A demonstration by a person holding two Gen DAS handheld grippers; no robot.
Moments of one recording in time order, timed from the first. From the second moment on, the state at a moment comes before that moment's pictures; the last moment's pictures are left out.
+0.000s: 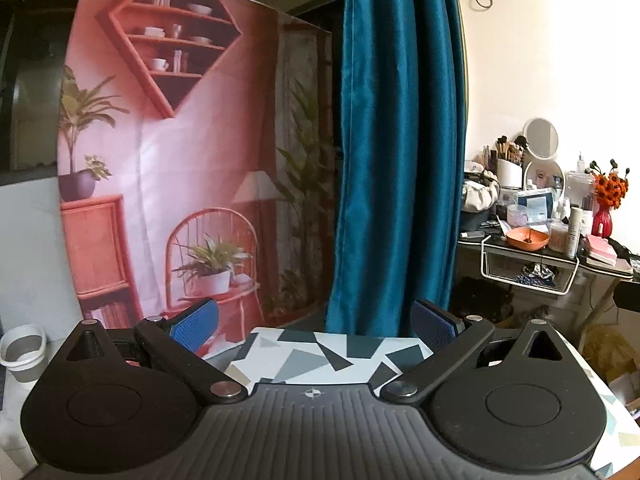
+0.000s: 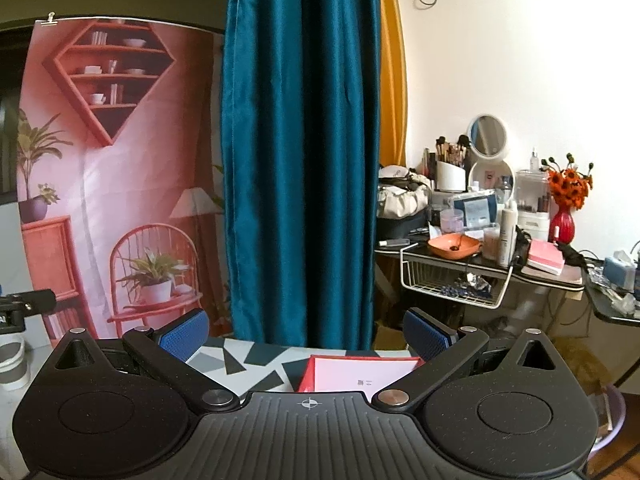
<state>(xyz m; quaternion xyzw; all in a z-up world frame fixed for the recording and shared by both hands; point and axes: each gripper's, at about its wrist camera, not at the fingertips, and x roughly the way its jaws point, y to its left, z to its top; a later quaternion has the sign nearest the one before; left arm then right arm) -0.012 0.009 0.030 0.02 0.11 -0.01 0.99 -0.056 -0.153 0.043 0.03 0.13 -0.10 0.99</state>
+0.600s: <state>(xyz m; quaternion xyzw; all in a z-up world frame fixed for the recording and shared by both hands) -0.025 0.003 0.027 0.04 0.10 -0.03 0.99 -0.064 -0.160 0.036 0.04 0.13 -0.11 0.98</state>
